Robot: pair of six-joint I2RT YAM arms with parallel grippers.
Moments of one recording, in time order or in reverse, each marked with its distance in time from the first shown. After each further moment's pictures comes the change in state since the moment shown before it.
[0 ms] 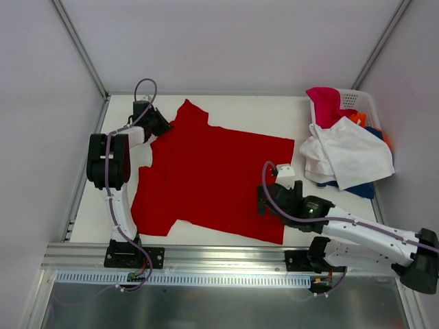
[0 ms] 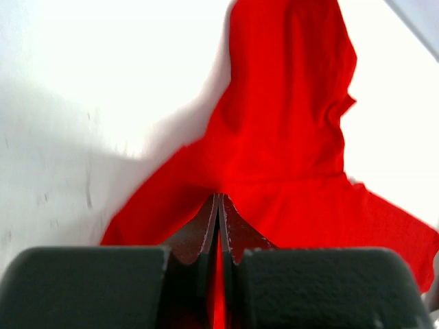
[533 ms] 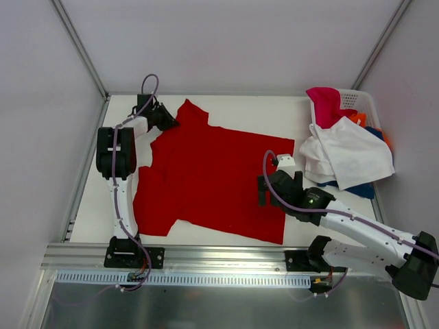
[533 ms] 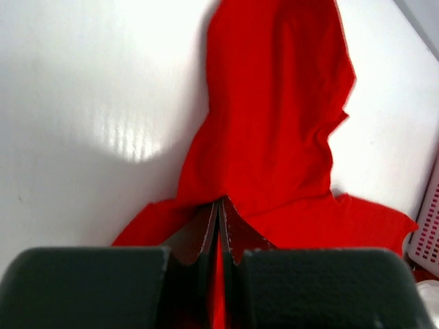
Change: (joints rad) left arm 0.016 0.203 0.272 -0.133 0.162 -0.035; right arm -0.210 -0.018 0.046 0.113 -0.113 -0.180
